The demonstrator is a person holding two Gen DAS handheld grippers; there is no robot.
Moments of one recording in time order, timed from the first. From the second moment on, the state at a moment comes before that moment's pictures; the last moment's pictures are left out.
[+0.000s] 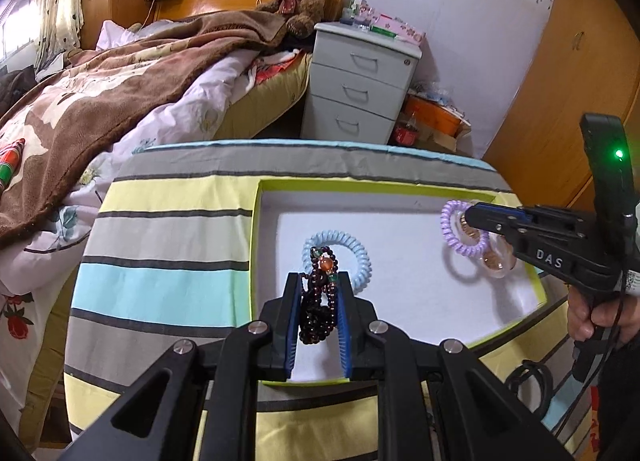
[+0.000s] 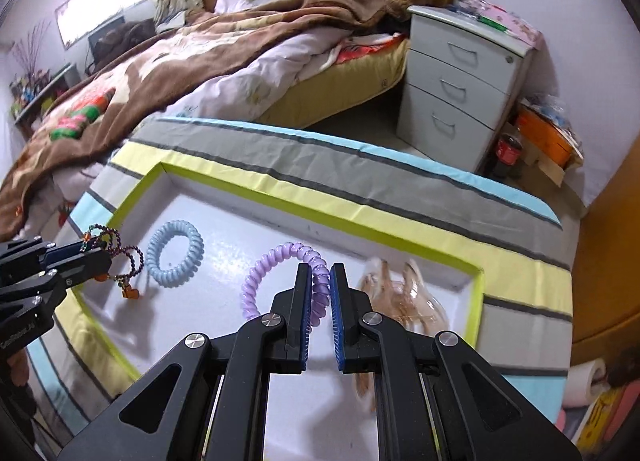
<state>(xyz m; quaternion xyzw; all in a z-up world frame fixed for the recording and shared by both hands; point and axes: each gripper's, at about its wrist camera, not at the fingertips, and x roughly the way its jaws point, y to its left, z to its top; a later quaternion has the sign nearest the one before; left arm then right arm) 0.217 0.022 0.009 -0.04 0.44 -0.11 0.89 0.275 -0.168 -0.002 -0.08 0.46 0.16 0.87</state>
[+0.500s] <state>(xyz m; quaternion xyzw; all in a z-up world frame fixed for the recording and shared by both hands) 0.227 0.020 -0.014 -0.03 0.47 -0.09 0.88 0.284 -0.146 -0.014 -0.16 0.46 0.16 0.86</state>
